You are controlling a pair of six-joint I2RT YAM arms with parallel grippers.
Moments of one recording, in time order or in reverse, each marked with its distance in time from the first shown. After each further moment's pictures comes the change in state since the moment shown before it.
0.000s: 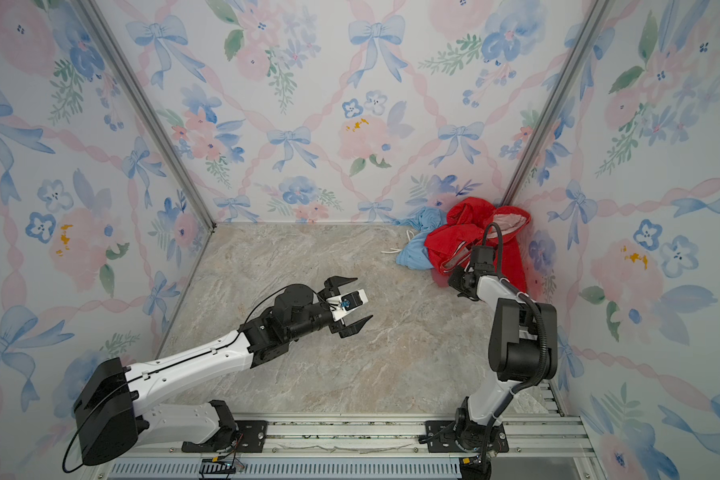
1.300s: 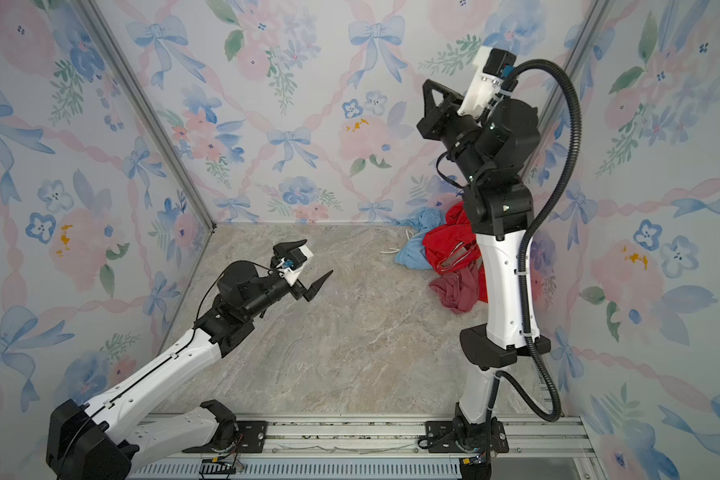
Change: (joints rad) left arm 0.396 -0.187 0.008 0.039 0.148 -0.111; right arm 0.467 0.157 1.656 -0.170 -0.060 0.115
